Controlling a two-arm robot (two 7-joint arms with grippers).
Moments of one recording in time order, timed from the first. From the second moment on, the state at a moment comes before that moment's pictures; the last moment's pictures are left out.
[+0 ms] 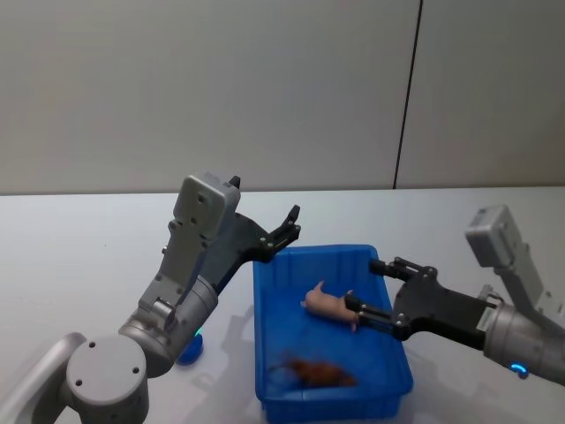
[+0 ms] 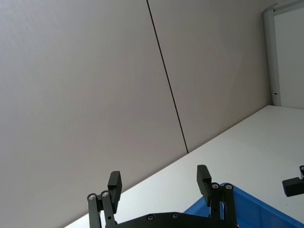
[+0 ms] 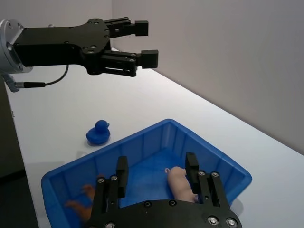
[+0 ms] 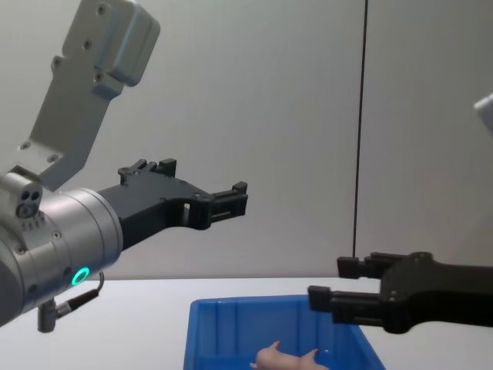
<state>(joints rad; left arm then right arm) -0.24 0.38 0.45 -1.63 -0.20 0.01 -0.01 0.24 0.33 -0.30 -1.46 0.22 0.06 0.75</state>
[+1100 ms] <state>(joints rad) -0.24 0.38 0.45 -1.63 -0.20 0.01 -0.01 0.17 0.43 -0.25 -1.48 0.30 0.03 0.68</state>
